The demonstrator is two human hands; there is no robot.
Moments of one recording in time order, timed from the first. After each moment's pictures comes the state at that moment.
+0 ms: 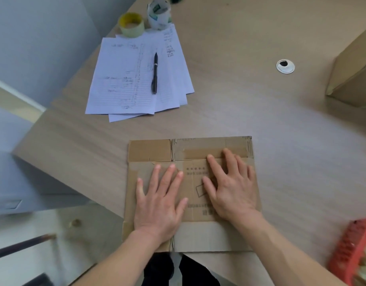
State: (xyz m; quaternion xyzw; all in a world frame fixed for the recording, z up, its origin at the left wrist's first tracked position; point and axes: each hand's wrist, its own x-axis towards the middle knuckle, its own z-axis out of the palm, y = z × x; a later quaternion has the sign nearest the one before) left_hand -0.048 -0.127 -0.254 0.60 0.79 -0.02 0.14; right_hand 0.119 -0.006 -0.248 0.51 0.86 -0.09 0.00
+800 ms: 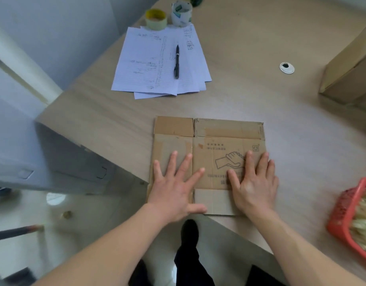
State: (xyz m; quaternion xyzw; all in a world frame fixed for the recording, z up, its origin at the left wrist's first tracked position) left_hand -0.067 -0.176 -0.263 0.69 0.70 -0.08 0.15; right_hand 0.143 -0.076 -0.255 0.66 0.74 -0.10 0.05
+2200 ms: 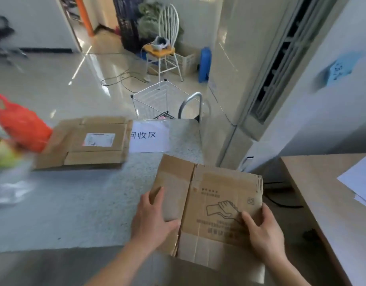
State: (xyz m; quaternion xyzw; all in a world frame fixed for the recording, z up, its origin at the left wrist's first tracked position) left_hand -0.196 -0.691 -0.148 -0.01 0.97 0.23 0.08; right_hand -0.141 -0.405 -0.140 0.34 0.84 -0.43 0.01
